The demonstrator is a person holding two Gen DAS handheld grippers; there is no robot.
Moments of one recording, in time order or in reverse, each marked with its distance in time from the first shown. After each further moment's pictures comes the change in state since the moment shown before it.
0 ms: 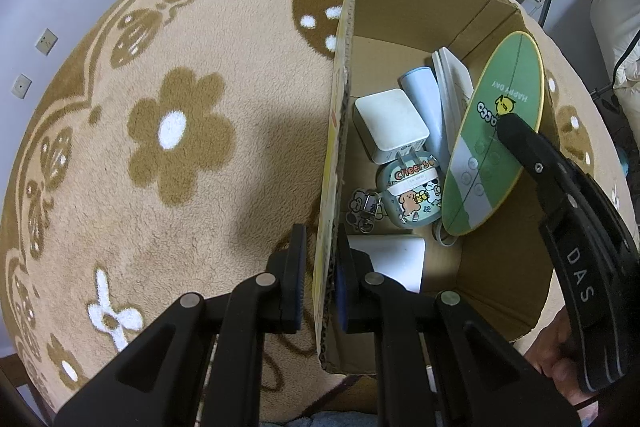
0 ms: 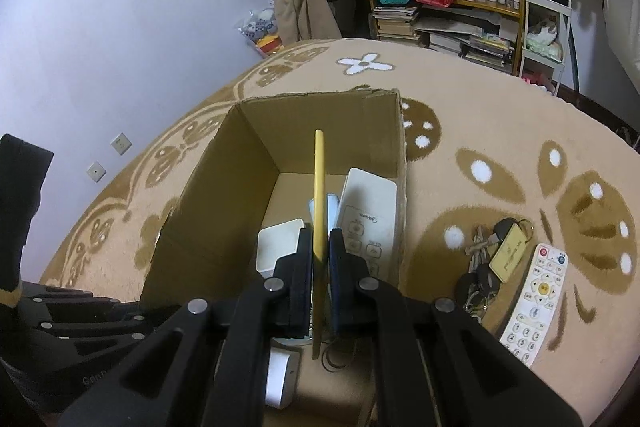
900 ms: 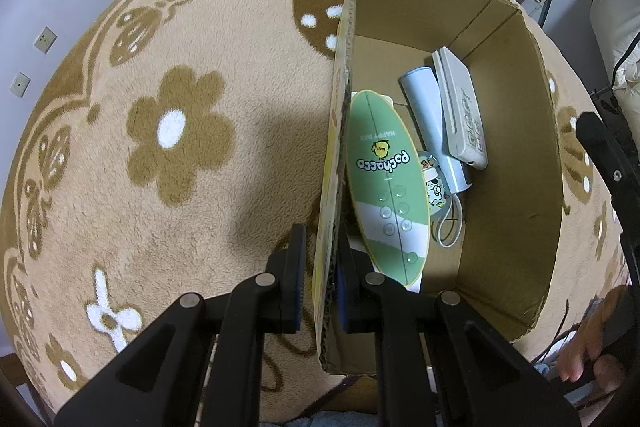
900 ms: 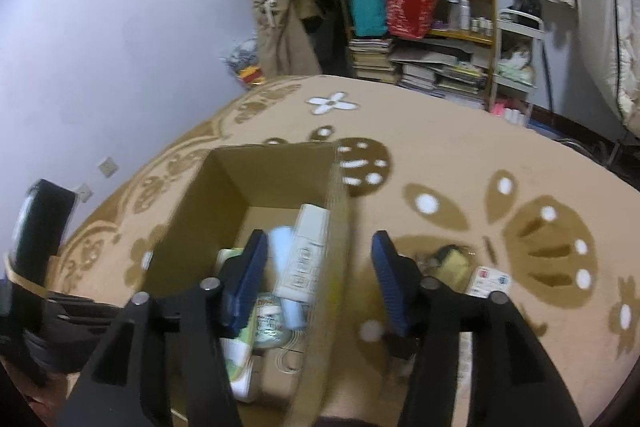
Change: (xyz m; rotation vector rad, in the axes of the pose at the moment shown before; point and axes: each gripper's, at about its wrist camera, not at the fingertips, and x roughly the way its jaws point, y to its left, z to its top) left arm 0.001 0.001 0.001 -0.004 0.004 -0.005; right arm -0.043 -0.032 0.010 0.020 -0.106 -0.122
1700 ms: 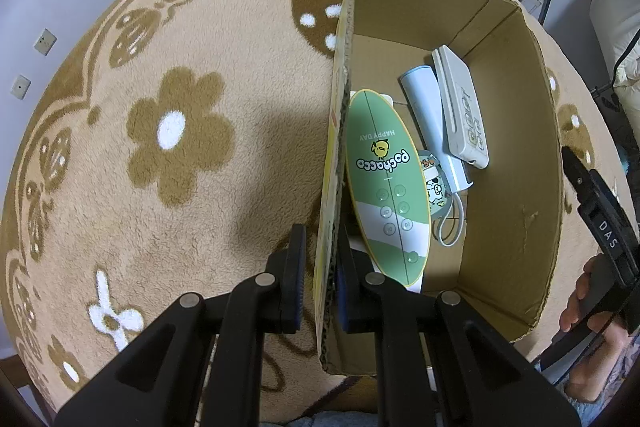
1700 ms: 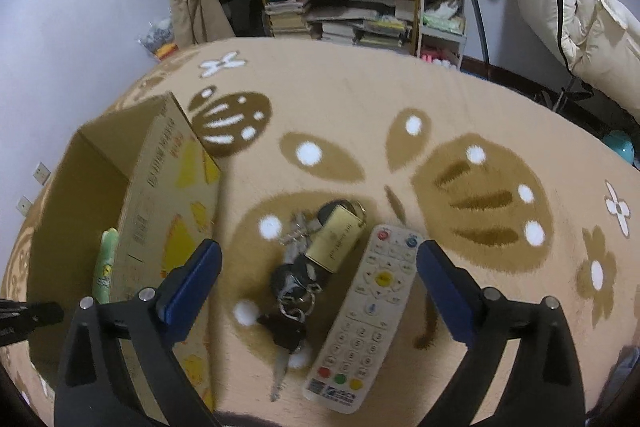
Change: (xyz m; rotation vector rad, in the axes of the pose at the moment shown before) left arm 0.000 -0.002 0.001 0.003 0.004 0.003; right arm 0.035 -0.078 -0.022 0.109 0.139 -0.180
